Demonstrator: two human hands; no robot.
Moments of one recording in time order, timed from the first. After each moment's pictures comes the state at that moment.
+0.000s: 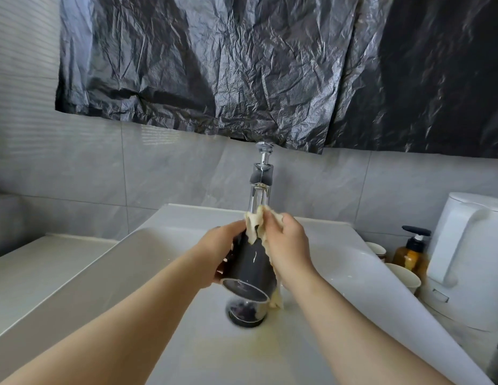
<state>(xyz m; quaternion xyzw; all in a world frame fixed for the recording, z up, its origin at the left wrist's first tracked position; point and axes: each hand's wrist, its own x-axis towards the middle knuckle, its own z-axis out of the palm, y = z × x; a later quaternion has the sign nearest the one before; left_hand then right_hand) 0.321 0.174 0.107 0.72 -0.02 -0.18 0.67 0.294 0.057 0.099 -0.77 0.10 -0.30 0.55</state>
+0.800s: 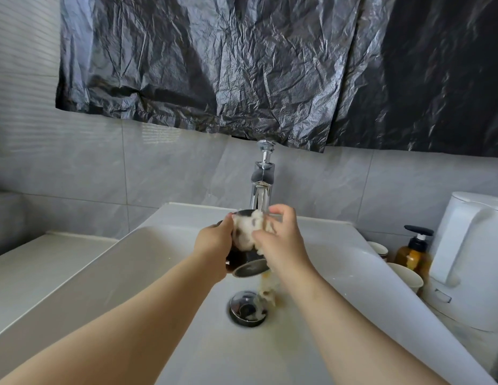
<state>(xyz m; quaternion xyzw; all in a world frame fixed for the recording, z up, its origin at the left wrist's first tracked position) 0.334 0.163 0.099 0.63 0.04 -0.09 0.77 0.298 0.063 0.094 -0.77 0.06 -0.25 0.59</state>
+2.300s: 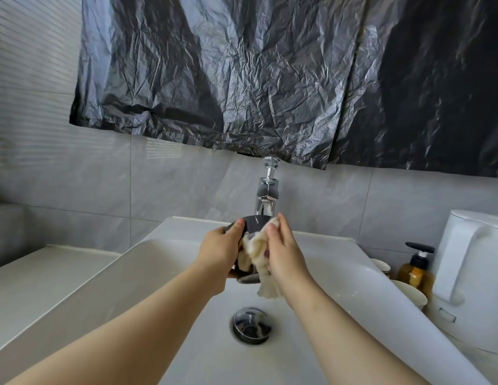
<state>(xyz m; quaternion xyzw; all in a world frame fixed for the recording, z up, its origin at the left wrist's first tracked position) 0.328 0.172 0.108 0.66 -0.07 -0.05 0.74 0.310 0.064 0.088 -0.78 0.04 -0.26 0.56</state>
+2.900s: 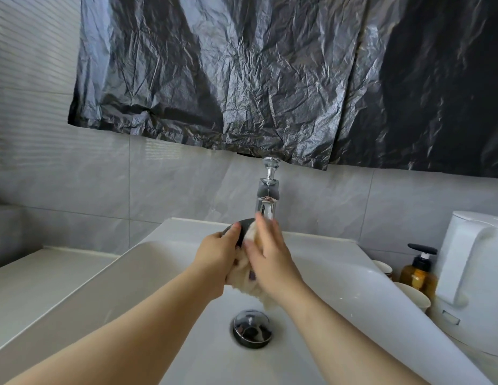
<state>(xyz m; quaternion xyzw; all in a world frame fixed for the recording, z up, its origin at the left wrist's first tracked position) 0.339 0.173 0.100 0.67 -0.04 -0.05 0.74 0.308 0.070 0.082 -0.87 -0.01 -0.25 0.43</state>
